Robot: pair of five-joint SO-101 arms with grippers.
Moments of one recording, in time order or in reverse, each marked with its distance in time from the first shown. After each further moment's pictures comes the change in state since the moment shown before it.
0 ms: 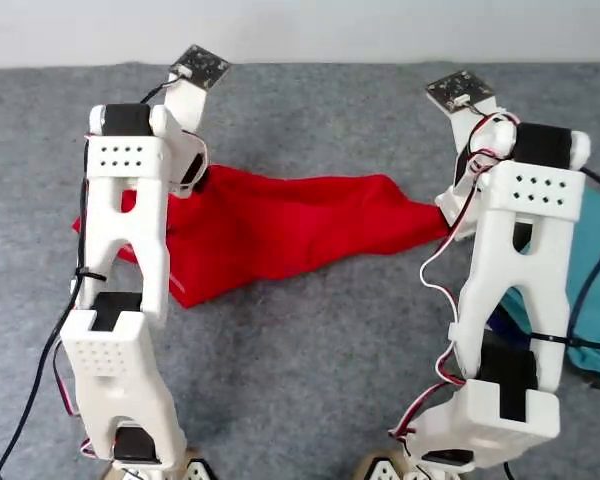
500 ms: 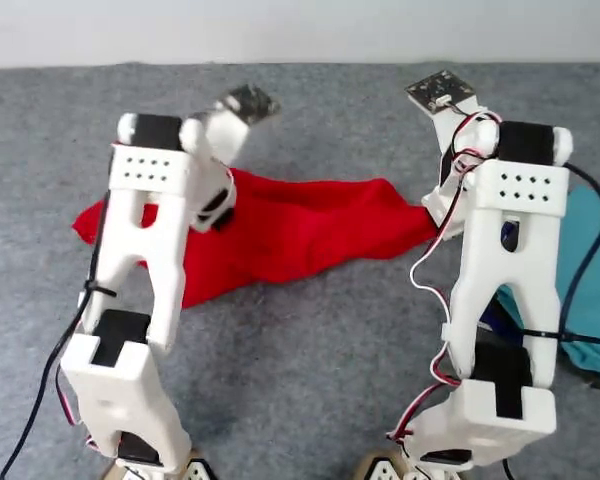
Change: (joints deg) left arm 6.5 -10.3 19.3 2.6 -6.9; right arm -3.0 0.4 0.0 0.0 0.0
